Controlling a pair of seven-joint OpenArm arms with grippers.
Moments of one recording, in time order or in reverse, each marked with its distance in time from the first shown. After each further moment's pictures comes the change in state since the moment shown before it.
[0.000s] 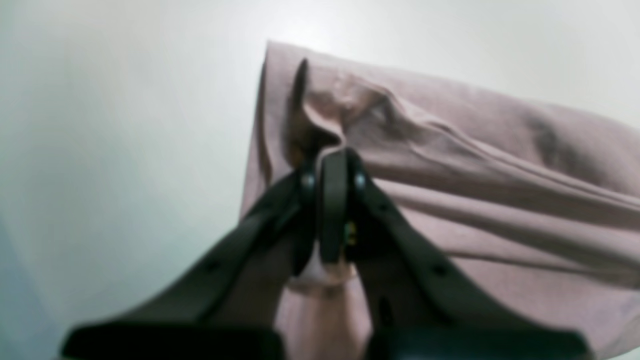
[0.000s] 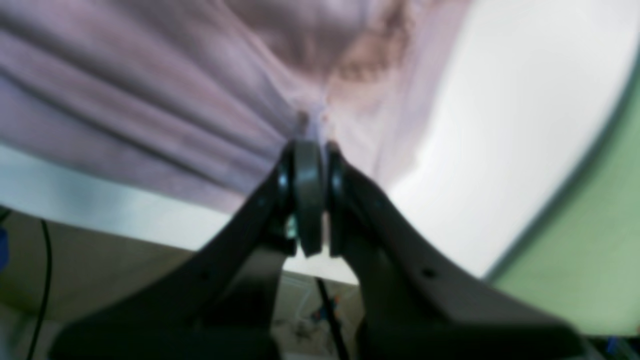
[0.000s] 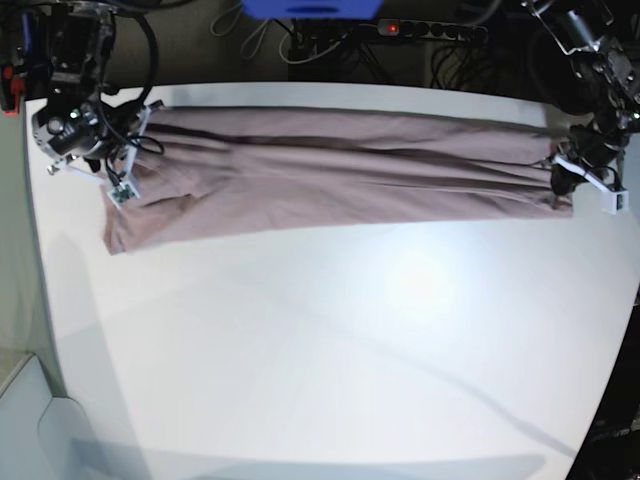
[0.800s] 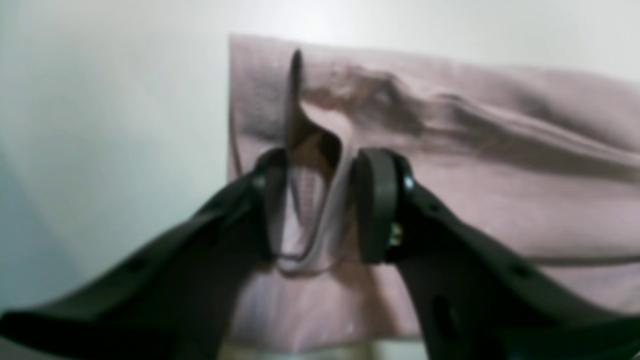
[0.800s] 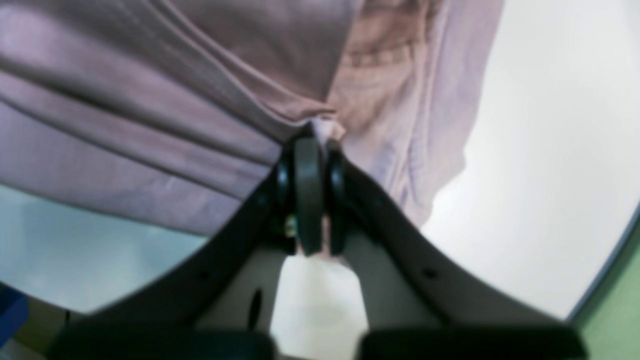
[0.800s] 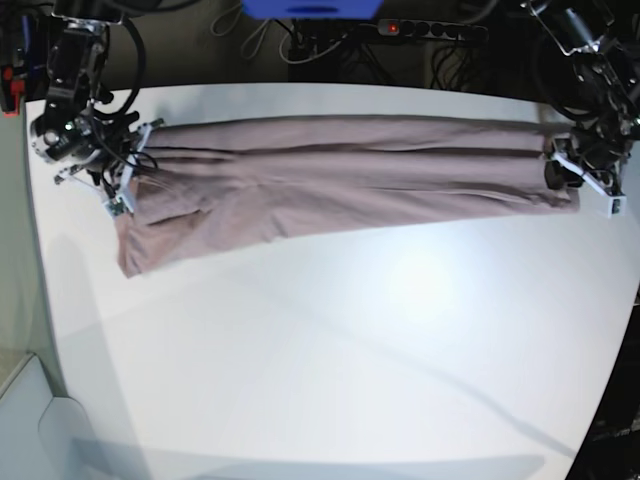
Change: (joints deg) left arm 0.1 0.6 0.1 7.3 2.4 0.2 8.7; right arm 2.5 1.0 0.9 -10.8 1.0 -0.5 13.2
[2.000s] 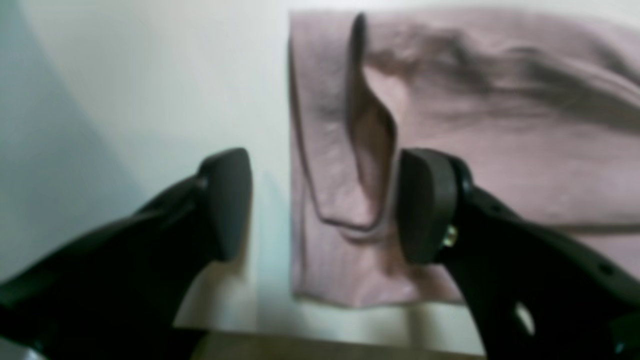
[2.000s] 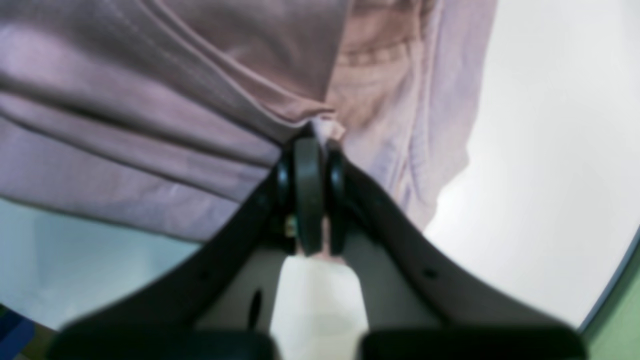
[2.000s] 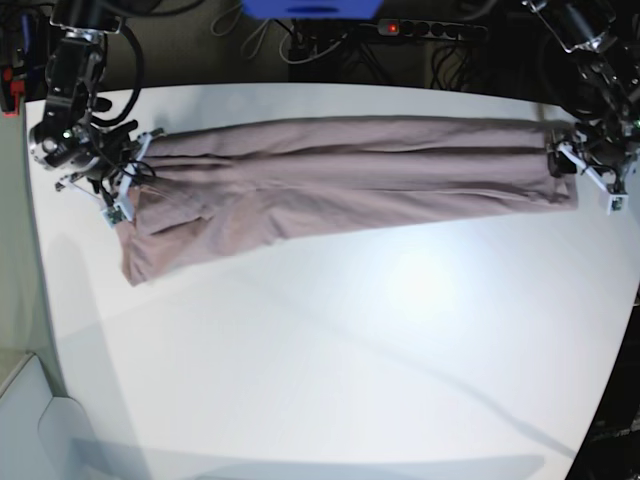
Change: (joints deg) left arm 0.7 0.3 0.1 4.5 9.0 0.3 3.1; right arm 1.4 0.1 0.1 -2.3 0.6 0.0 2.2
